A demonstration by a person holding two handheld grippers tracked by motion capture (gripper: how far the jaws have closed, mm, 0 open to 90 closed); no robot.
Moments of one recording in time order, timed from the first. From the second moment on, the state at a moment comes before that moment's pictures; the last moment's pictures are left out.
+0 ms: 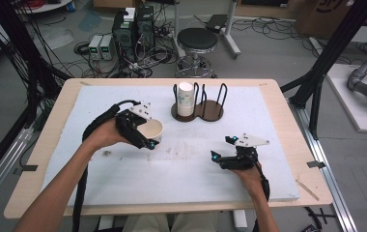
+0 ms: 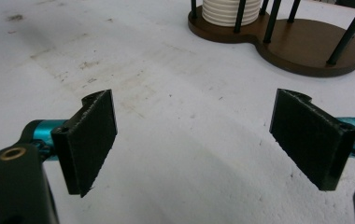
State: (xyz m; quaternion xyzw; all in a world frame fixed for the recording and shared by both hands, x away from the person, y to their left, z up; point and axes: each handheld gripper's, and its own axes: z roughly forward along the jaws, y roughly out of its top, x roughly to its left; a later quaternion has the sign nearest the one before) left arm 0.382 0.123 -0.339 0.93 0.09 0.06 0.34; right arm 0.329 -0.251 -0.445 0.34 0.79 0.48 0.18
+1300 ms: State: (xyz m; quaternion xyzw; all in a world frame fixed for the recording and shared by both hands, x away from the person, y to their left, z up) left arm 0.392 0.112 -0.352 0.94 0.09 0.05 0.33; right arm 0.329 -0.253 -0.450 0.35 0.79 0.47 0.18
